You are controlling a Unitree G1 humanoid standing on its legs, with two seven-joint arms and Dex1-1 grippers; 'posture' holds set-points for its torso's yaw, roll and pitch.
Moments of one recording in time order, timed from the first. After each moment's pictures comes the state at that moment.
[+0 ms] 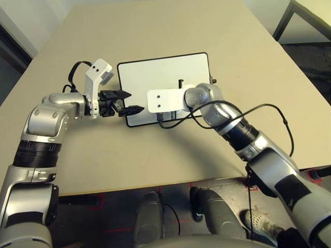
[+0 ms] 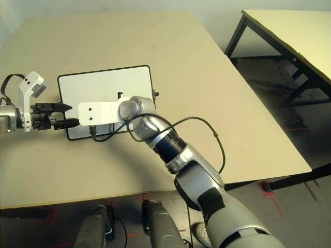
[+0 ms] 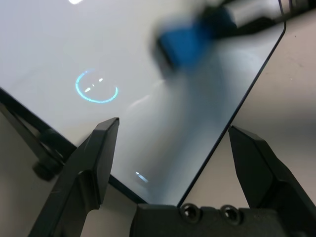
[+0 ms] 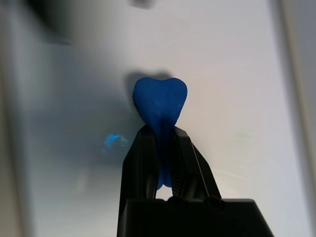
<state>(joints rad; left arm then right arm) -0.60 0.85 0.00 0.10 -0.35 0.74 -1.01 -1.18 -0.10 0.53 0.54 -0.43 0.38 0.78</state>
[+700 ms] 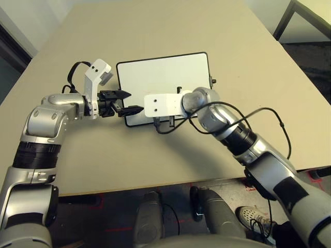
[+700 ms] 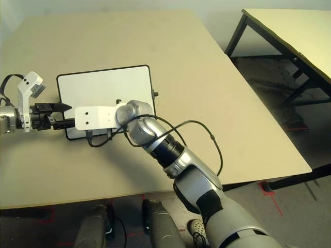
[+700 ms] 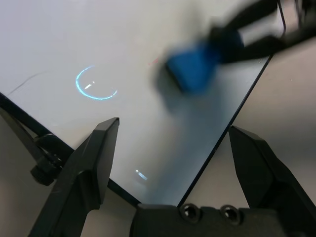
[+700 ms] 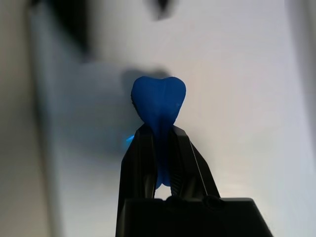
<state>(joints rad) -0.59 0.85 0.01 0.10 -0.36 0.73 -1.01 -1.15 -0.08 0.57 0.41 -0.43 0.49 0.84</state>
